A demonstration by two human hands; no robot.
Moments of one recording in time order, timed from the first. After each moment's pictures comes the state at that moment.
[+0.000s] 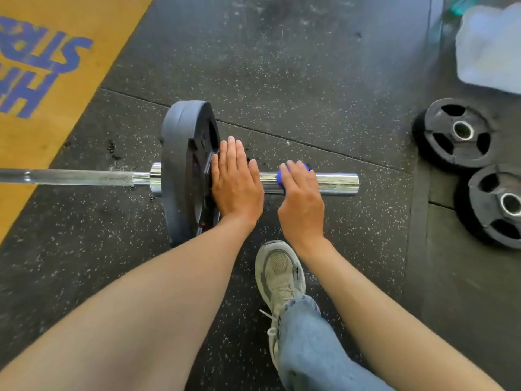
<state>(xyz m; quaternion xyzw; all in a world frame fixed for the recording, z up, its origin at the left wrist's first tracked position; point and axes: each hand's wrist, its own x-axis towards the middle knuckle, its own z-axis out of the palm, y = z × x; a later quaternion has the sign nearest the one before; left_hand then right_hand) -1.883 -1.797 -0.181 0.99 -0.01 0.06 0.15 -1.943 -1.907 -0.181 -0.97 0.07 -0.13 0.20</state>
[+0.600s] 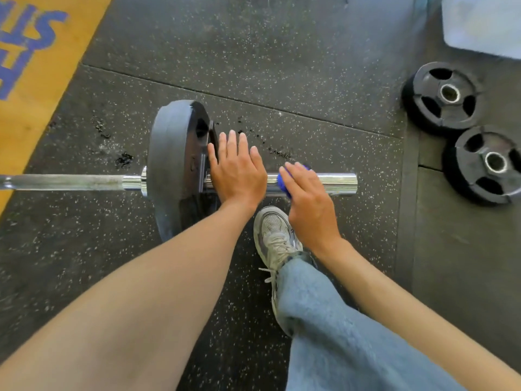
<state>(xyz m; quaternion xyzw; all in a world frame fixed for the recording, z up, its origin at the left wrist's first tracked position) -1.925 -1.791 -0.189 0.99 -0.02 0.00 0.13 -2.024 -1.919 -0.181 -0.98 -0.01 -0.09 0.19</state>
